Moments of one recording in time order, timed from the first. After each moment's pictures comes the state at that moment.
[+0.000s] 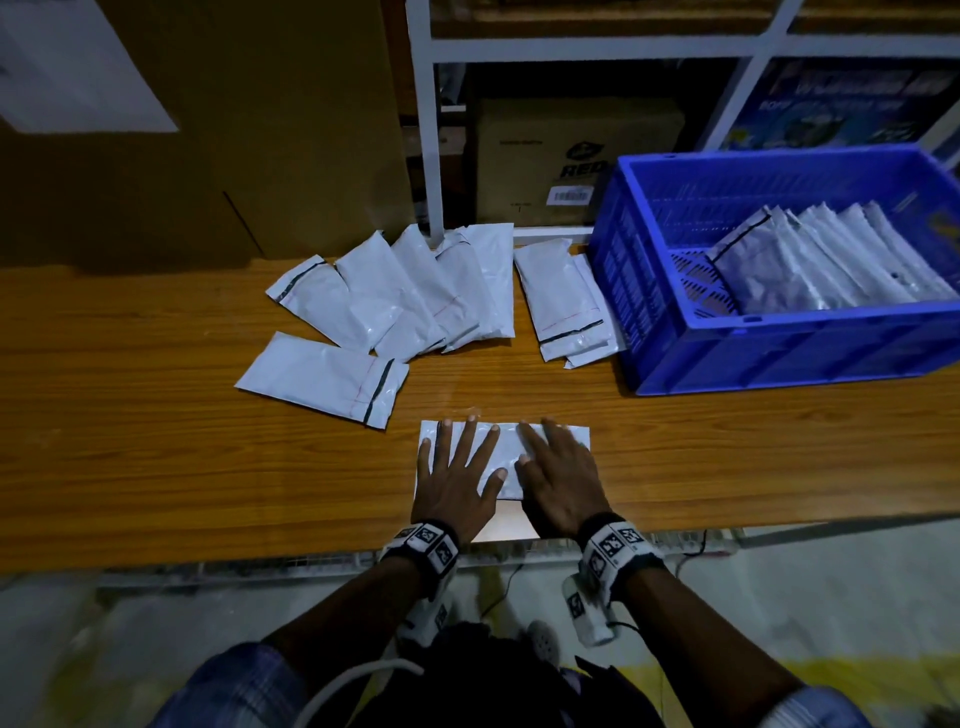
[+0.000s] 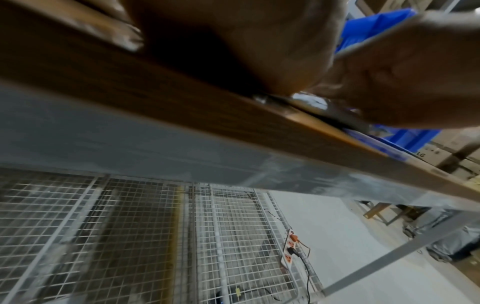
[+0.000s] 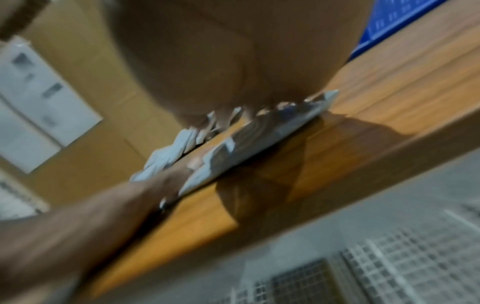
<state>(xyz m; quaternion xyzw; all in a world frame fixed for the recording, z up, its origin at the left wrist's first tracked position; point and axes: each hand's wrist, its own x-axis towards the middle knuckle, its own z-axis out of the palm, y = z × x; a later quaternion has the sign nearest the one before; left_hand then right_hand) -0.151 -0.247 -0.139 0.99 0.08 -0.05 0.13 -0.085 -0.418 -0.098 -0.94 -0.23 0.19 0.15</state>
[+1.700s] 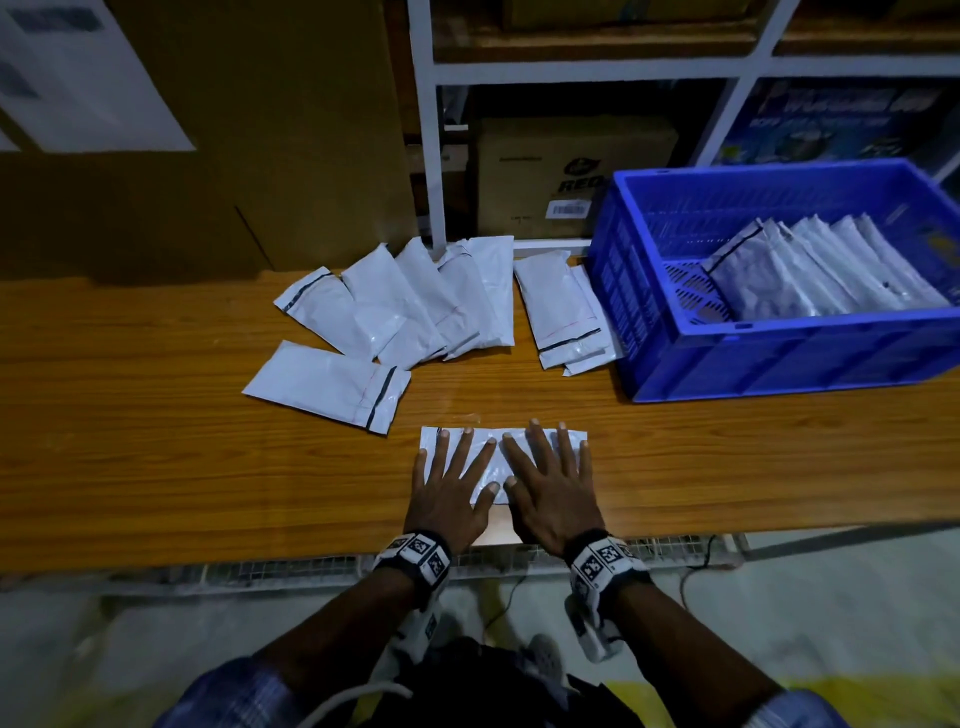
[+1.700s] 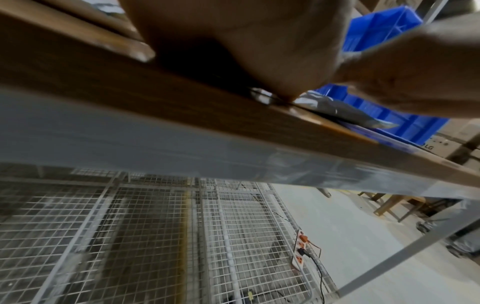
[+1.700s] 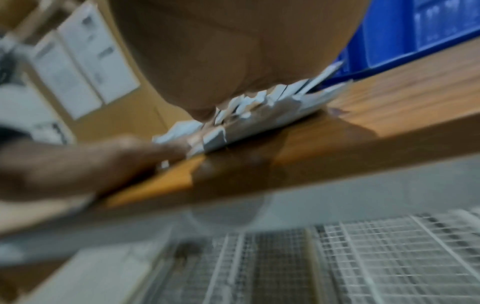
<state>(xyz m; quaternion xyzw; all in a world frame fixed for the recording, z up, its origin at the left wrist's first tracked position) -0.162 -0.240 -0.130 0.99 0.08 -0.08 0.12 -0.101 -0.416 -0.096 -0.94 -0.27 0.14 0.11</state>
